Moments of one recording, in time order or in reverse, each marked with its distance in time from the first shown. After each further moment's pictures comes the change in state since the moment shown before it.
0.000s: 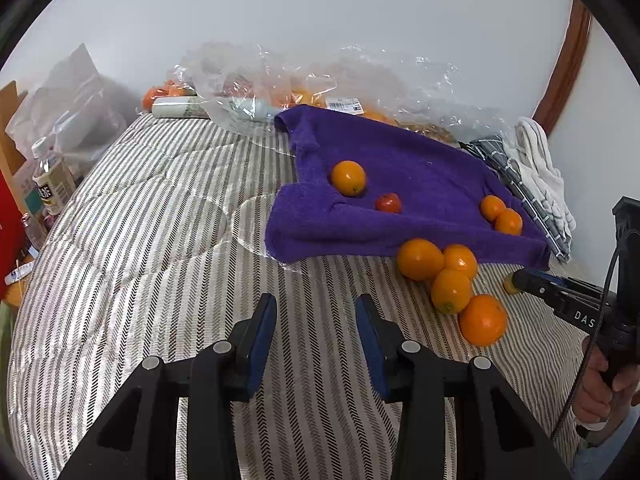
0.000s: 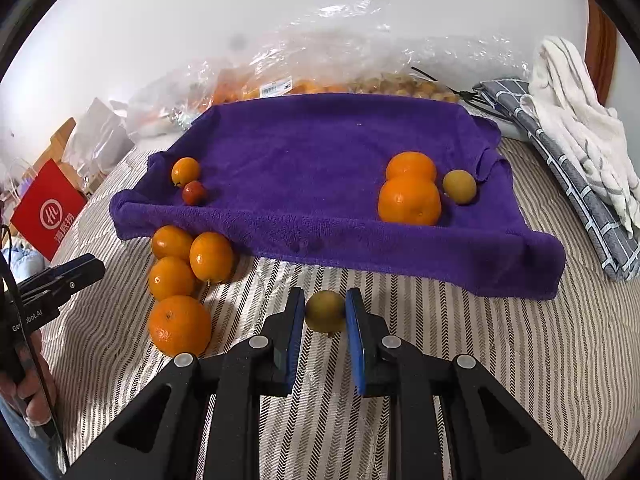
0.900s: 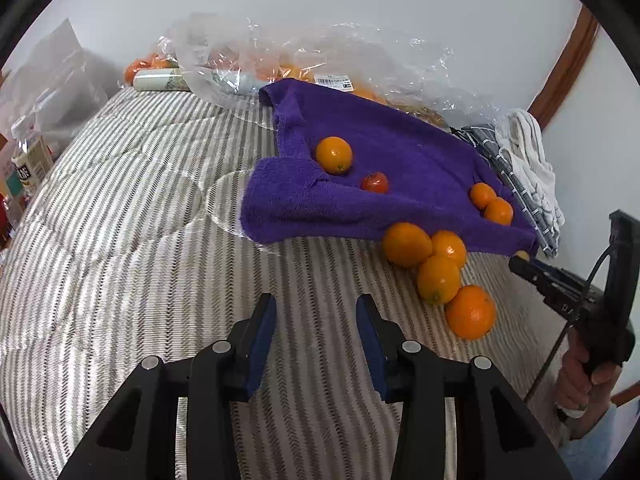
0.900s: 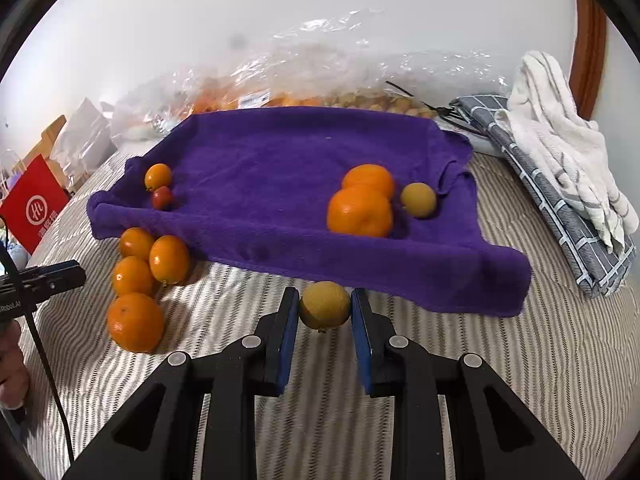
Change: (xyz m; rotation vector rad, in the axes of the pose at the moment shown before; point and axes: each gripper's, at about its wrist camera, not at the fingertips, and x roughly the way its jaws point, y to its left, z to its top) left arm 0.013 -0.002 0.004 -0.035 0.097 -0.071; right arm -0.004 -0.025 -0.003 -0.031 -0.055 -0.066
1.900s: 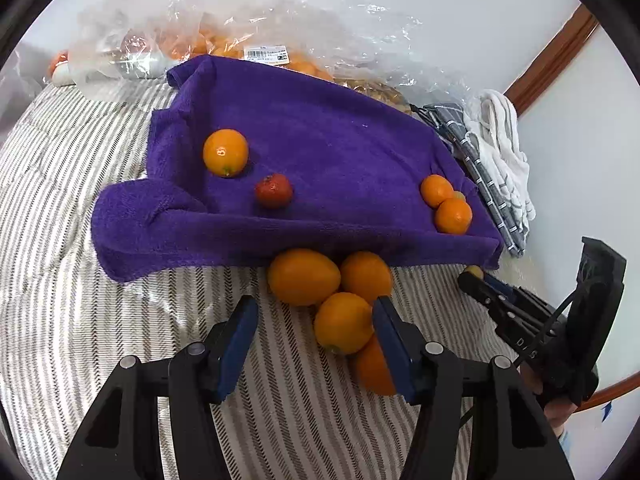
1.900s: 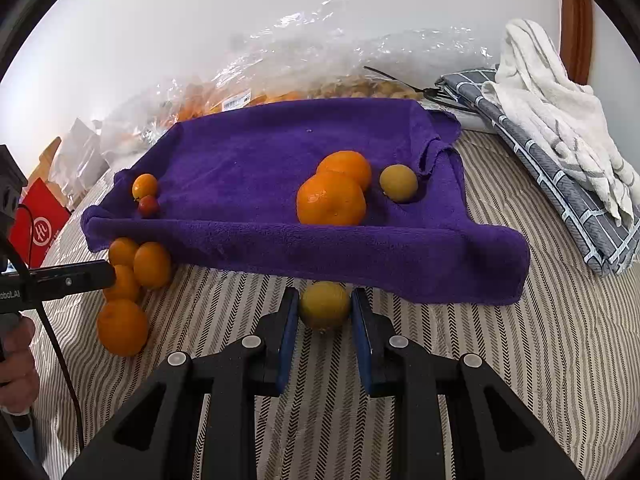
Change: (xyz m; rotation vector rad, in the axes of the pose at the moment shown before) left arm 0.038 -0.056 0.031 -0.002 0.115 -0.141; right arm 0.008 -0.019 -0.002 0.078 0.021 0.041
